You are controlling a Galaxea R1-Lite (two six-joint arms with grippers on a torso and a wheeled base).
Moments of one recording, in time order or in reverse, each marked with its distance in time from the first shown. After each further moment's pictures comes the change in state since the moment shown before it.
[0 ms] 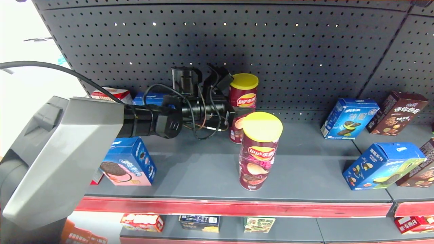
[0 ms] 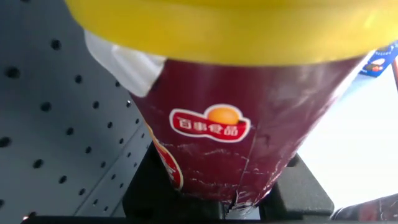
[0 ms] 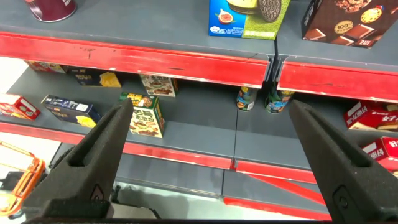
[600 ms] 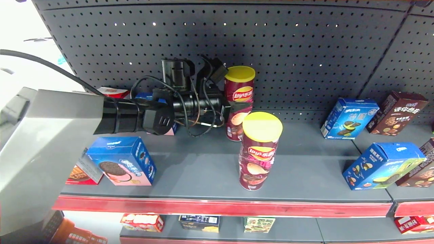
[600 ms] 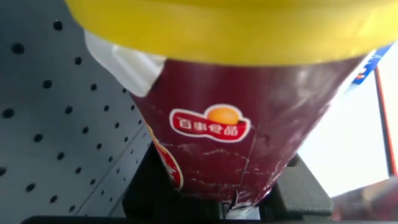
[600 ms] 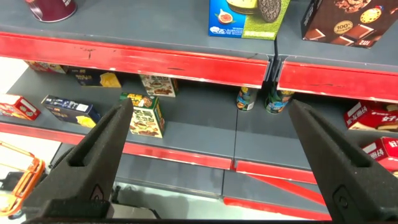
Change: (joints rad) left arm 0.006 -0.082 0.069 0.000 0.000 -0.018; right arm 0.000 -0.001 0.000 0.000 0.000 0.000
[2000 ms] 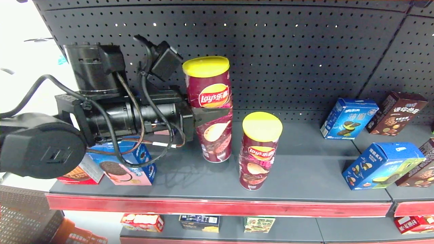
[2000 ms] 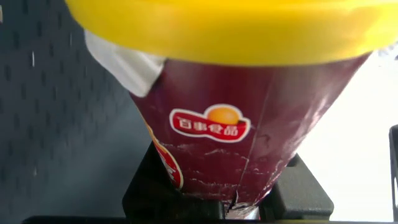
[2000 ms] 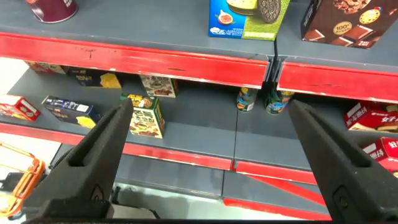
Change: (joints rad) left arm -0.013 -0.507 0.645 -0.162 0.036 -0.095; right arm 0.000 -0.003 0.000 0.000 0.000 0.000
